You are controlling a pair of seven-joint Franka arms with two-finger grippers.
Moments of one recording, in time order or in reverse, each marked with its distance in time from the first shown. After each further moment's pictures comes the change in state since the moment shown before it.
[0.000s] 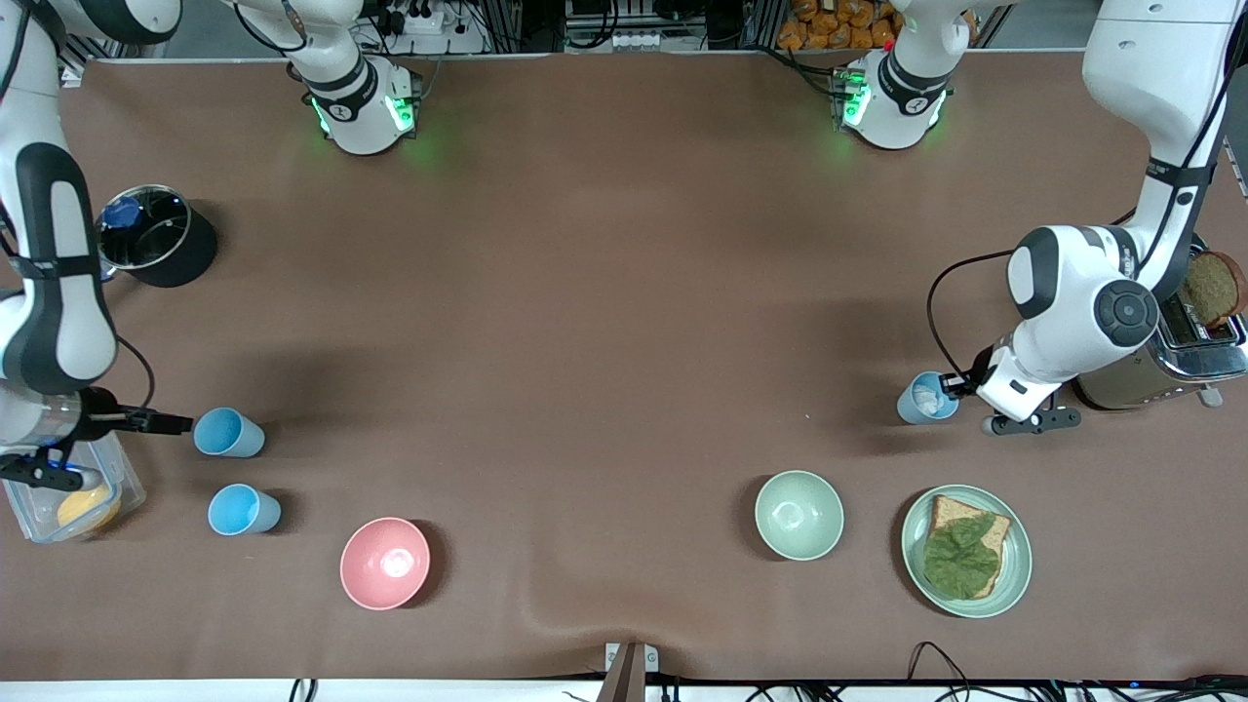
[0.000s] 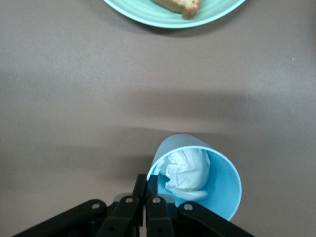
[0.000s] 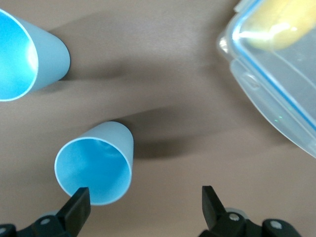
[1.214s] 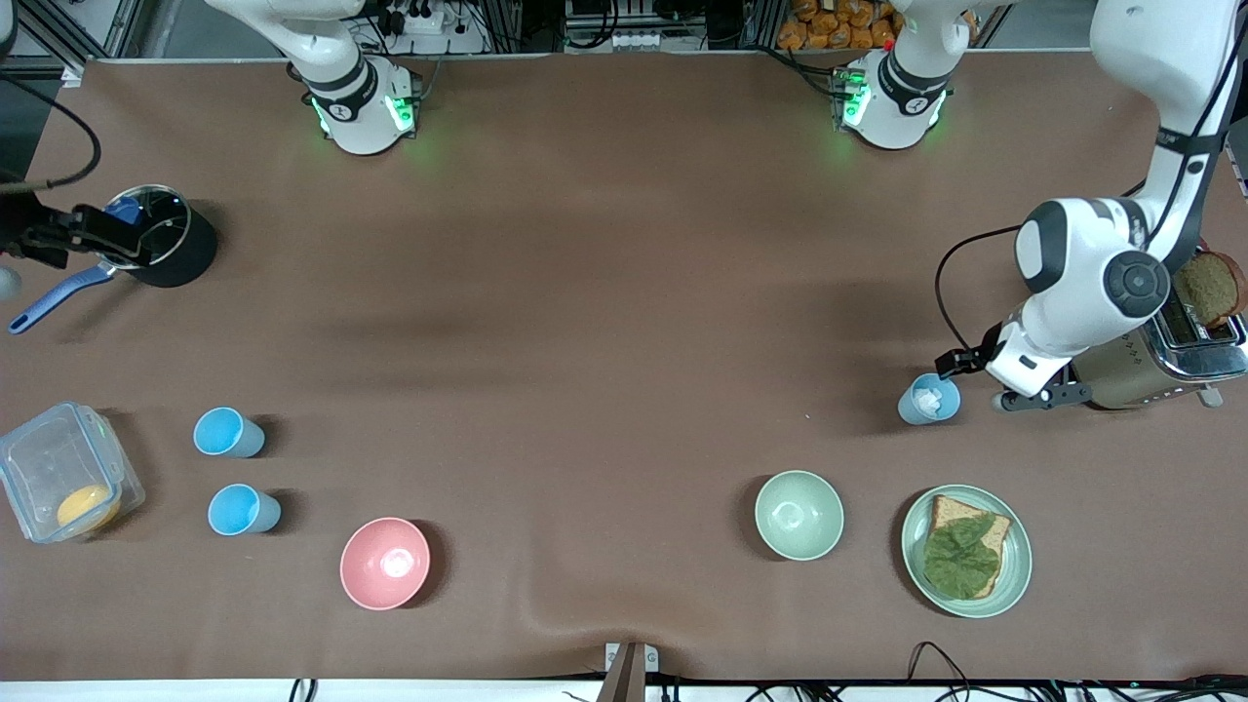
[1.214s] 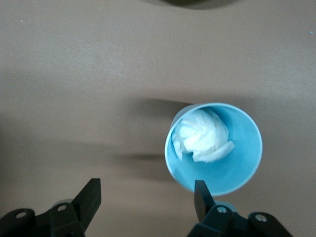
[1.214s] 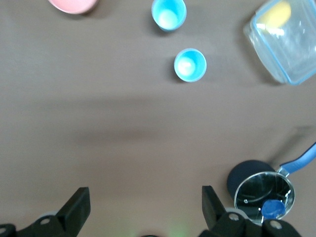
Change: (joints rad) left arm 0.012 -0.083 0.009 -0.111 0.005 0.020 0.000; right arm 0.178 -0.598 -0.007 -0.101 0.011 -0.461 0.016
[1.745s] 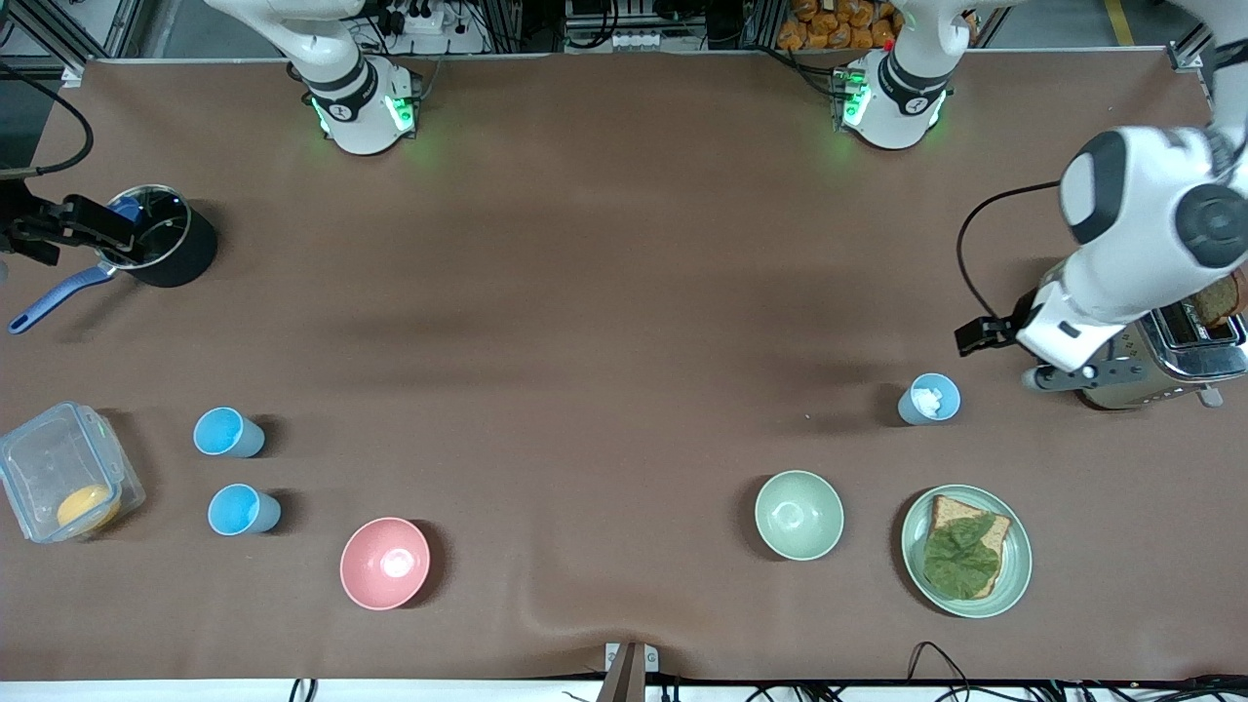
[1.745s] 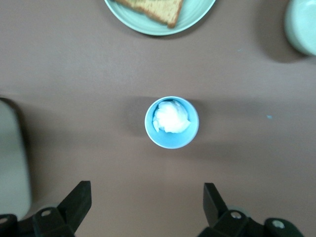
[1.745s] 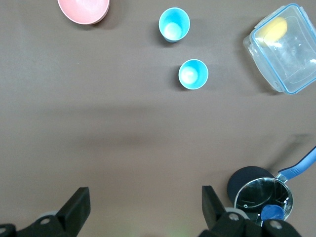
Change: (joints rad) left arm -0.052 -0.187 -0.002 0.050 0.000 -0.228 -0.012; right arm 0.033 -0.036 0.006 0.038 0.005 -0.010 -0.001
